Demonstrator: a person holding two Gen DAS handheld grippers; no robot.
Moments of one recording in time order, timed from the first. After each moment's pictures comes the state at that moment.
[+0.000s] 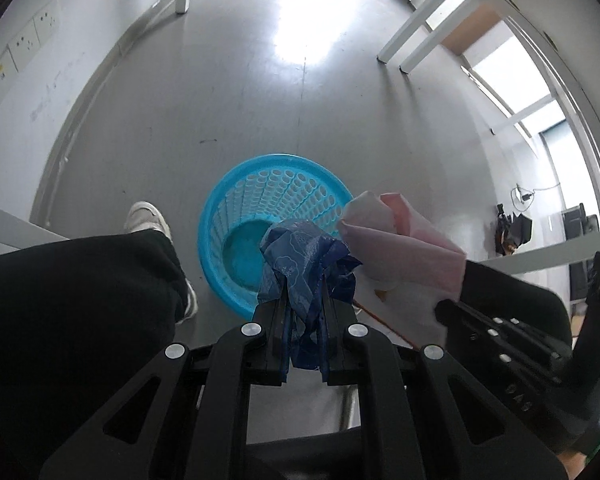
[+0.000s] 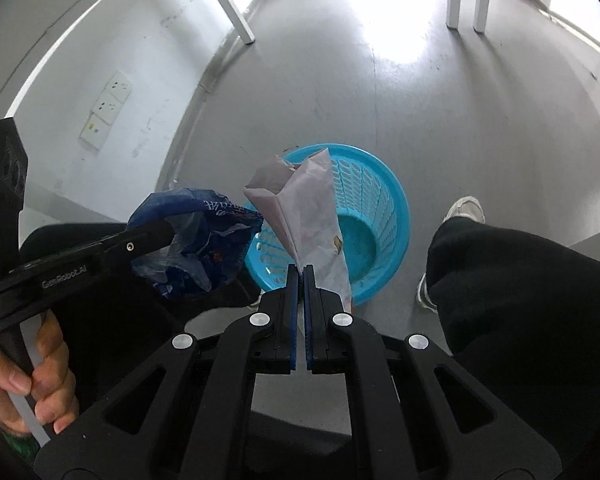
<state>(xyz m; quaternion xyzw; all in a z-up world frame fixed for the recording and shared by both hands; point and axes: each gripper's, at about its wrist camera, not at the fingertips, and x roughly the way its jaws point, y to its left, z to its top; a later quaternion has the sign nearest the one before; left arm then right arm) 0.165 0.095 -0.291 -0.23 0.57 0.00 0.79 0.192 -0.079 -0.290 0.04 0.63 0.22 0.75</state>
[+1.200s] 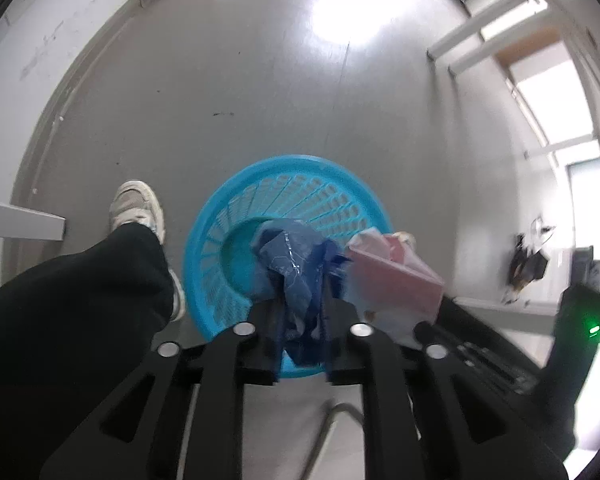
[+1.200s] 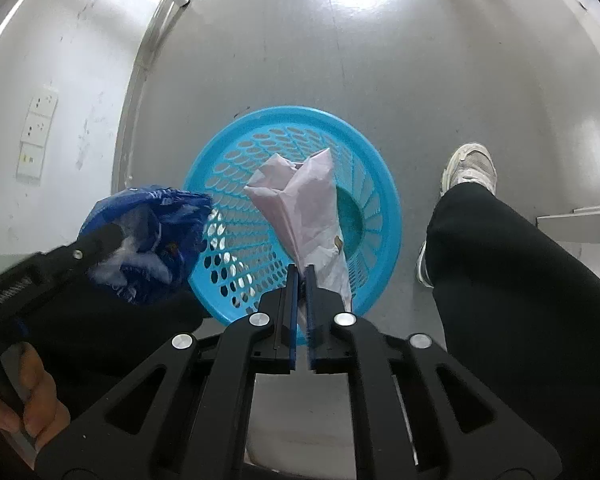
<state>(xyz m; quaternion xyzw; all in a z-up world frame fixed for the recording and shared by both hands) 0.236 0.116 -0.358 -0.29 0.60 0.05 0.74 0.279 -0.081 -0.411 0.08 0.72 0.15 0.67</state>
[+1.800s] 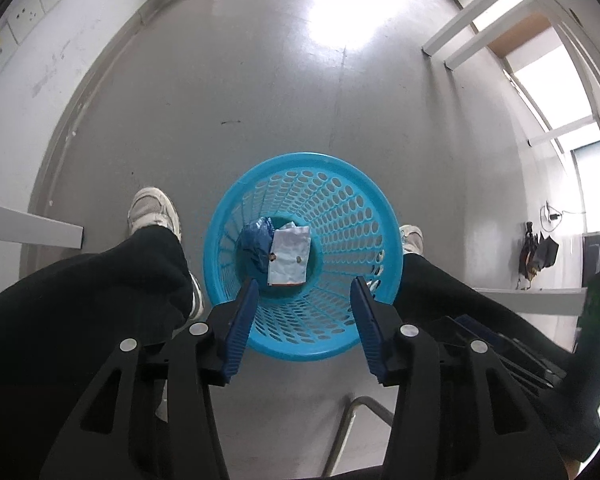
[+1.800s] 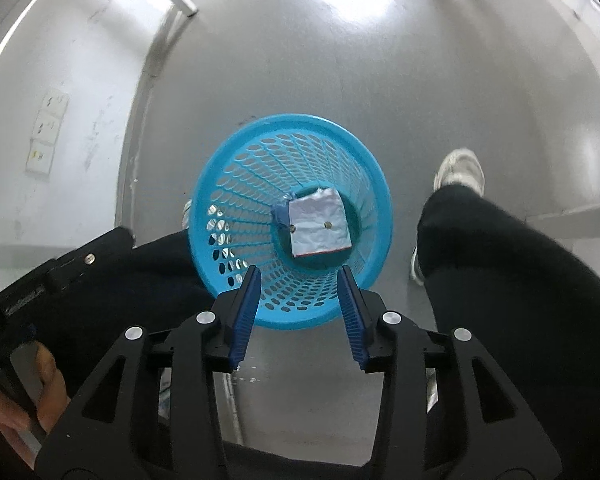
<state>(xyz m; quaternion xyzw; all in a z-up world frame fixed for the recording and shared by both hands) 0.214 0.106 -0.336 -0.24 0.60 0.06 0.76 0.258 -0.081 -0.370 0.06 0.70 0.16 0.70</state>
